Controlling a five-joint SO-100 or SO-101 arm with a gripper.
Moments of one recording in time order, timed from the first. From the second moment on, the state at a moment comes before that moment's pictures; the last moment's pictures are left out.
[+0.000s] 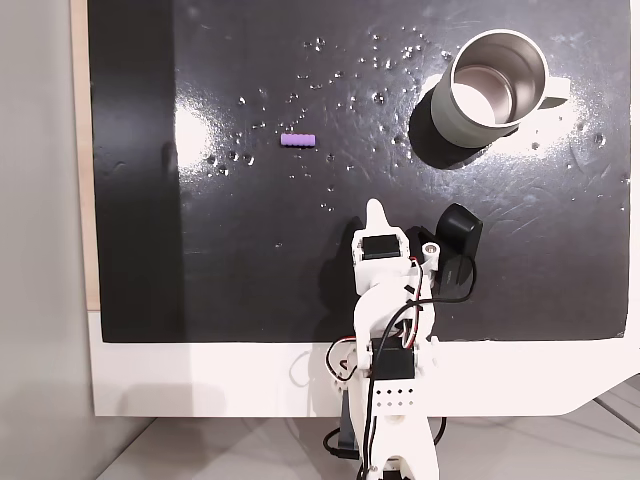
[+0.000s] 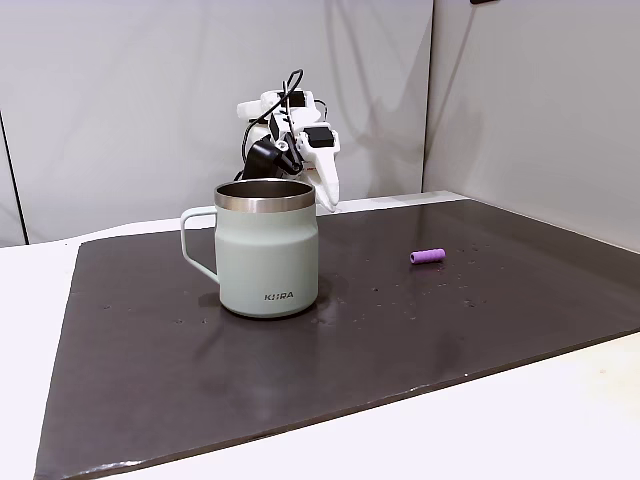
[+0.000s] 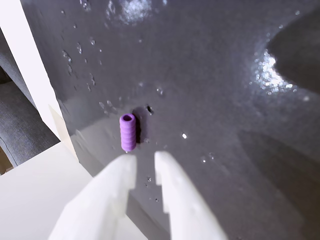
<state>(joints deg) -0.9 181.2 172.5 44.2 -2.5</state>
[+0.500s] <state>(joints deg) -3.1 181.2 172.4 44.2 -6.2</state>
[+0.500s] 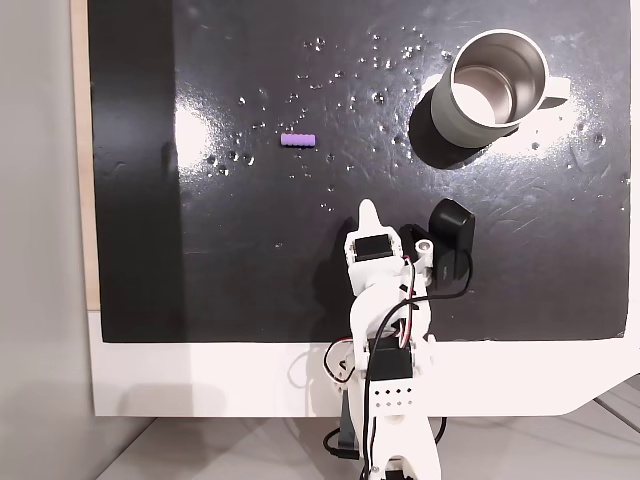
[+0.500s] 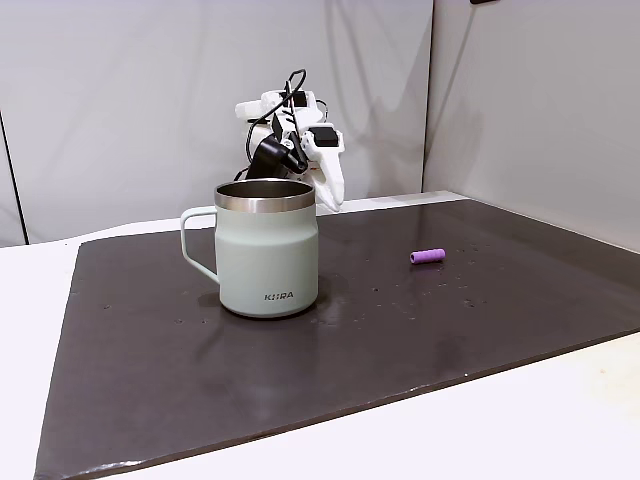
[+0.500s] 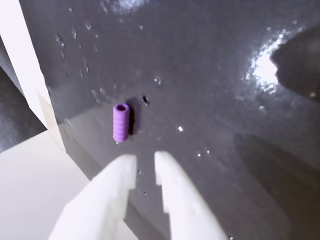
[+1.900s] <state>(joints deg) -34.2 104.7 91.7 81.2 17.8</state>
